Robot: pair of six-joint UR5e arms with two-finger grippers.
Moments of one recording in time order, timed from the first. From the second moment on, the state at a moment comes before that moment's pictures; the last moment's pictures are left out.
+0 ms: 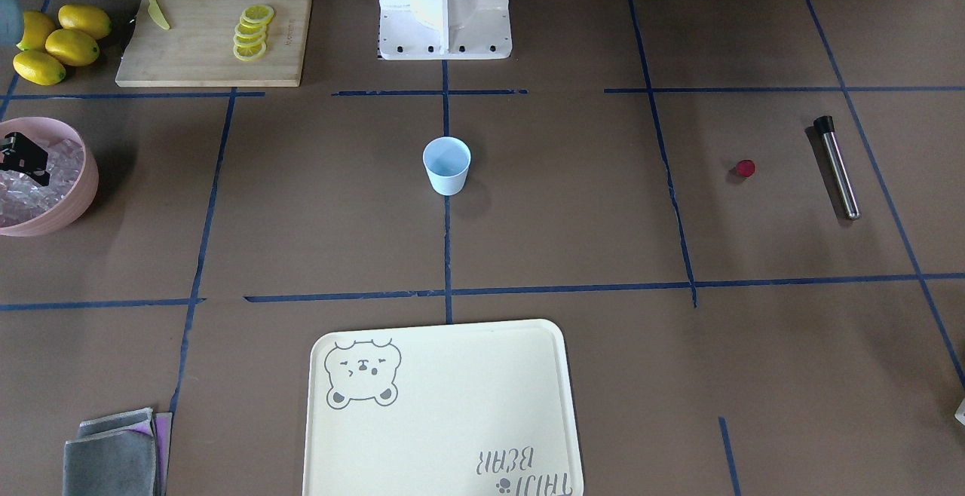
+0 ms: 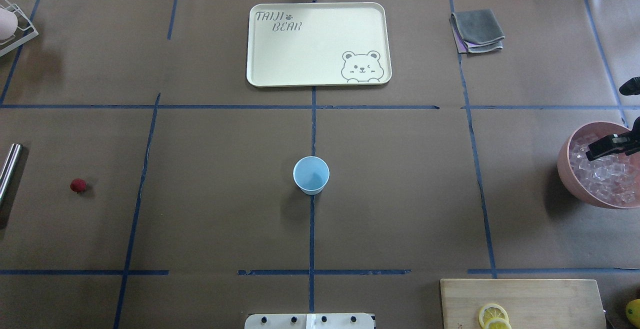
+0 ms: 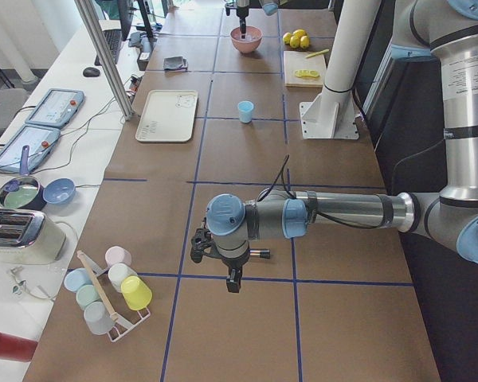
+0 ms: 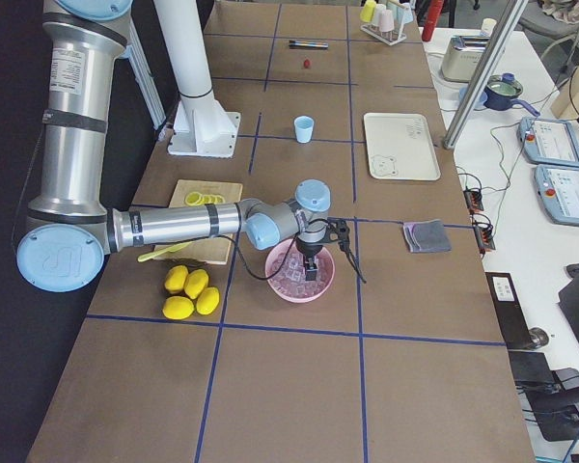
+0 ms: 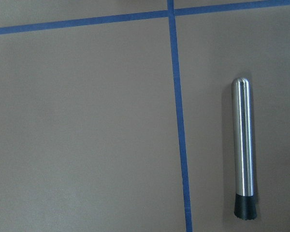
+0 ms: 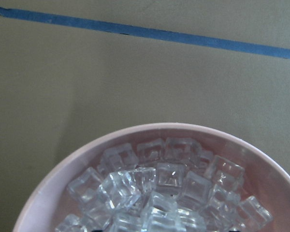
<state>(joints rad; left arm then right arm) -1.58 -1.39 -1.77 -1.45 -2.35 0.18 1.09 -1.72 1.78 -1.24 2.21 0.48</state>
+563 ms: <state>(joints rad) -1.58 -1.39 -1.77 -1.45 -2.35 0.18 1.08 -1.71 1.77 -1.24 2.20 0.48</state>
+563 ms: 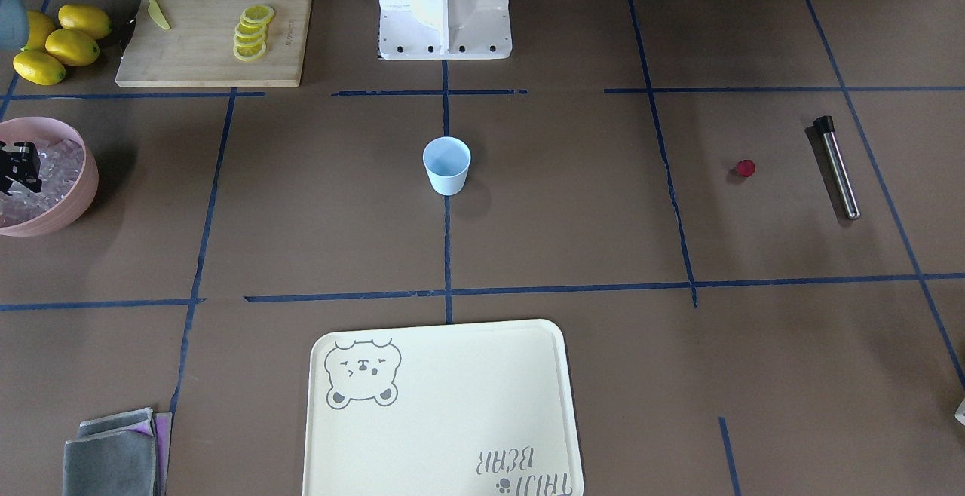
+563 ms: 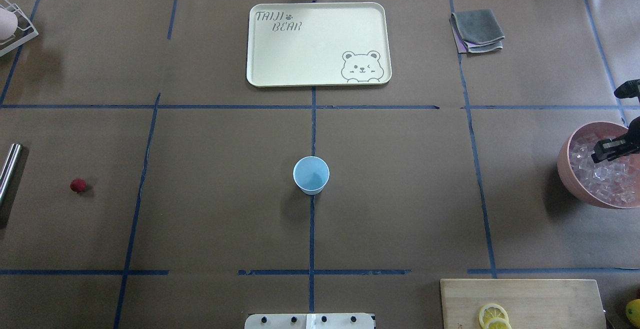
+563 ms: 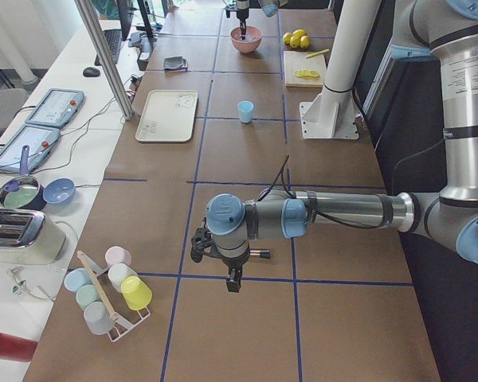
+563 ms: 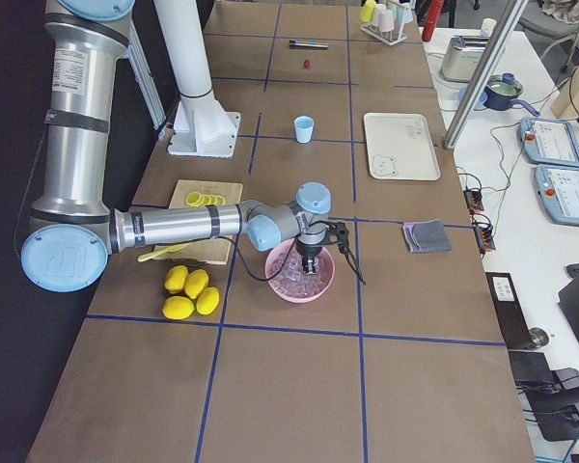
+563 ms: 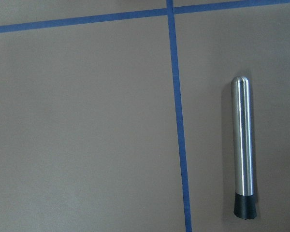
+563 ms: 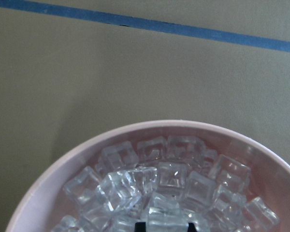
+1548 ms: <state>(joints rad) -1.58 -1.39 -1.77 -1.45 -2.35 0.18 1.08 -1.54 1.93 -1.24 2.26 0.53</state>
